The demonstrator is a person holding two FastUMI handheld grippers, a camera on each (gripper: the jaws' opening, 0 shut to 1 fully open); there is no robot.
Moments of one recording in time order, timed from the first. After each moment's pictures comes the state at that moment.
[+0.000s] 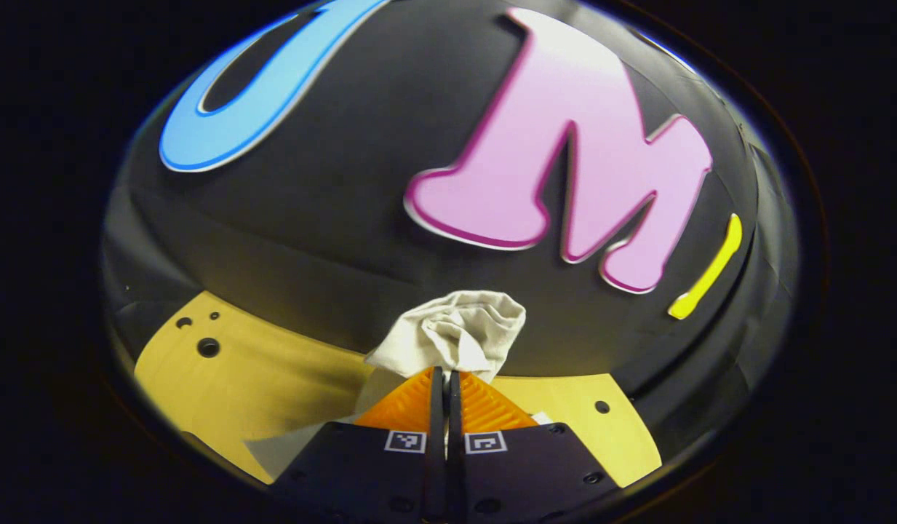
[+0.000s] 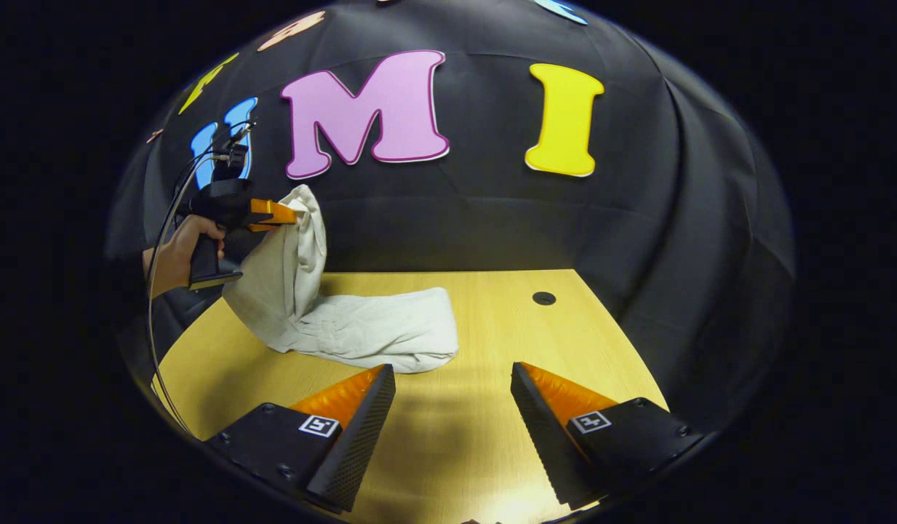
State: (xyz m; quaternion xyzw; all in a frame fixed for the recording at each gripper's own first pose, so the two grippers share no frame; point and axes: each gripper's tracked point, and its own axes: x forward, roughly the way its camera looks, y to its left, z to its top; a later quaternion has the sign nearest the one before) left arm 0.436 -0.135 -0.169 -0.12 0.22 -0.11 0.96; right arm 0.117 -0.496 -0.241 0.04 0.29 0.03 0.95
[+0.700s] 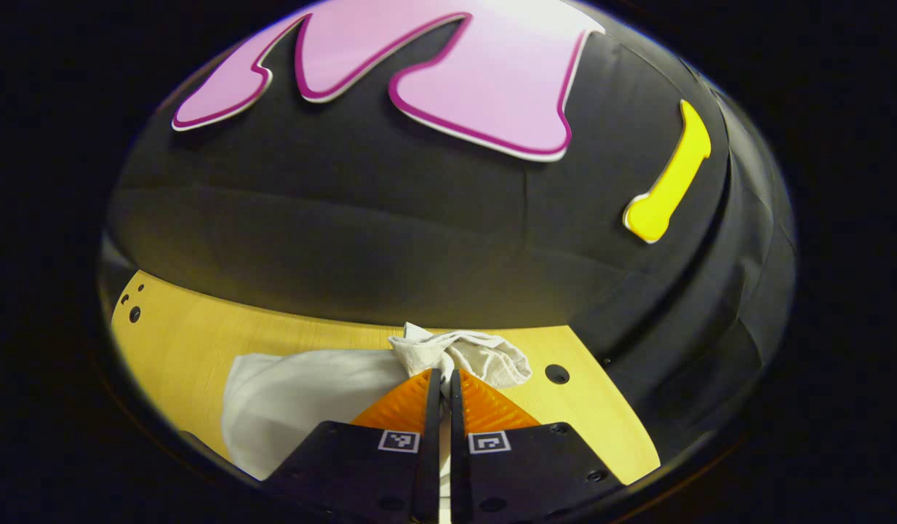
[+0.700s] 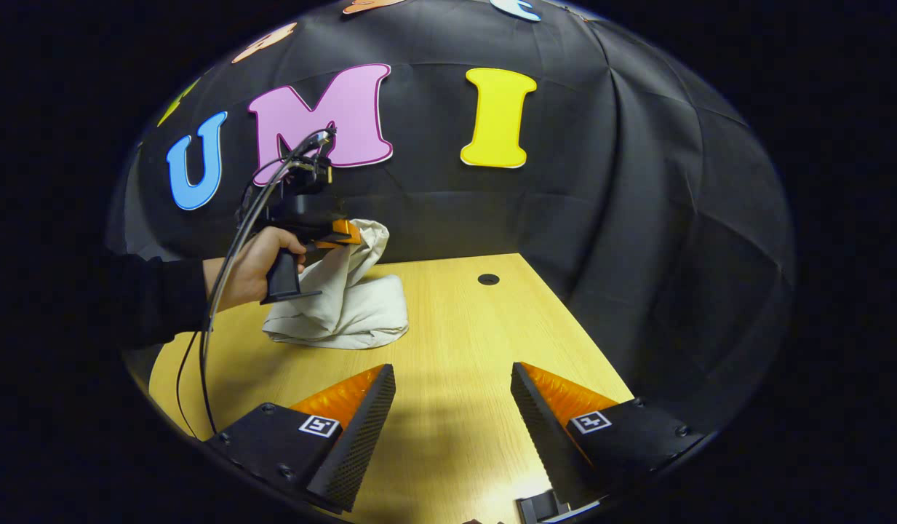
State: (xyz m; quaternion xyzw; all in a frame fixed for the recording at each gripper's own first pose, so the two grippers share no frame) left arm 0.448 -0.332 -0.271 -0.07 0.30 -0.16 0.94; right arm 0.050 -0.550 -0.231 0.04 0.30 -0.05 0.95
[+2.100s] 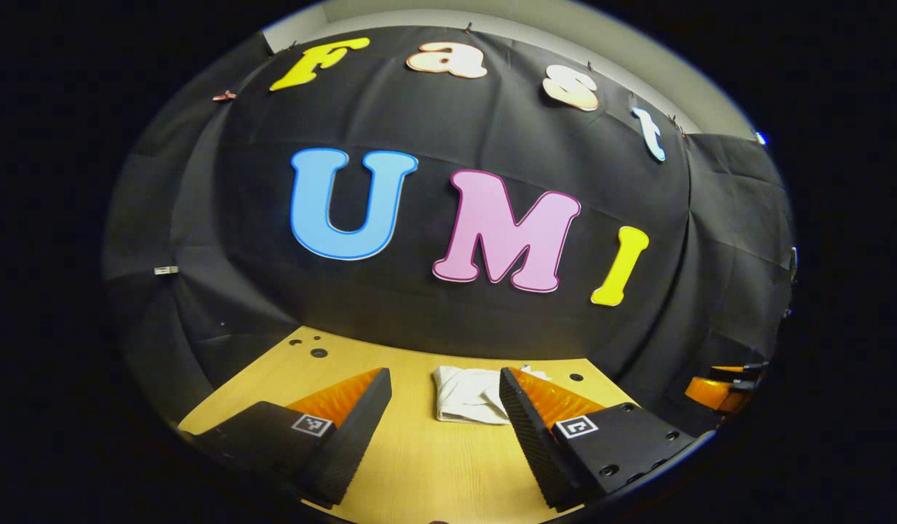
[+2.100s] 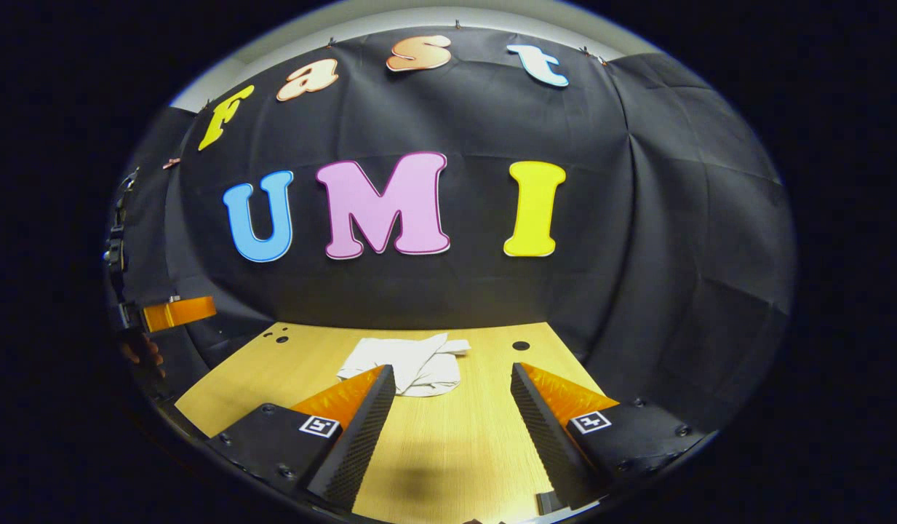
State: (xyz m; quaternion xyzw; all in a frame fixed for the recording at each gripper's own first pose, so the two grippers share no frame) left arm 0.074 -0.026 -0.037 -0.05 0.09 -0.05 0.99; right arm -0.004 -0.471 -0.060 0.04 0.17 0.01 0.98
